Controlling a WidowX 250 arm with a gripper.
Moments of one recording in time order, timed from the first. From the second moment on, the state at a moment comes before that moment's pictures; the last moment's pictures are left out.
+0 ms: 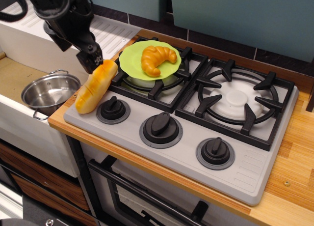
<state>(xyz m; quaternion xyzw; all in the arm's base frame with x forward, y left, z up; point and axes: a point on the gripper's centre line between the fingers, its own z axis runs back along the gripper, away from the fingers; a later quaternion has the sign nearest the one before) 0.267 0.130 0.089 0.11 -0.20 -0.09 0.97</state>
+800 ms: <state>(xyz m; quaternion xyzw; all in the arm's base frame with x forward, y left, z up) 0.259 0.130 0.047 0.07 -0.21 -0.02 0.98</state>
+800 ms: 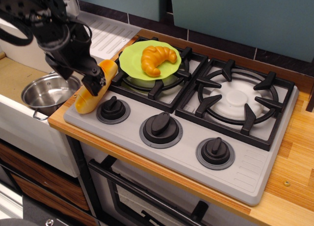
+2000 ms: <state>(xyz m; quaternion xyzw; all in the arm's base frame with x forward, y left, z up) 0.260 0.116 0.028 -0.03 -0.20 -0.01 0.98</state>
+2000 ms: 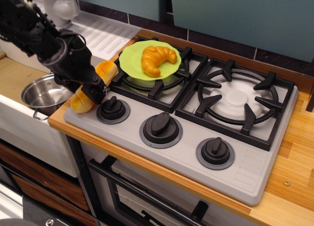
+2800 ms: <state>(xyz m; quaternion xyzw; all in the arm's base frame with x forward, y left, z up) 0.273 0.175 0.069 -0.06 -0.20 -0.07 0.97</state>
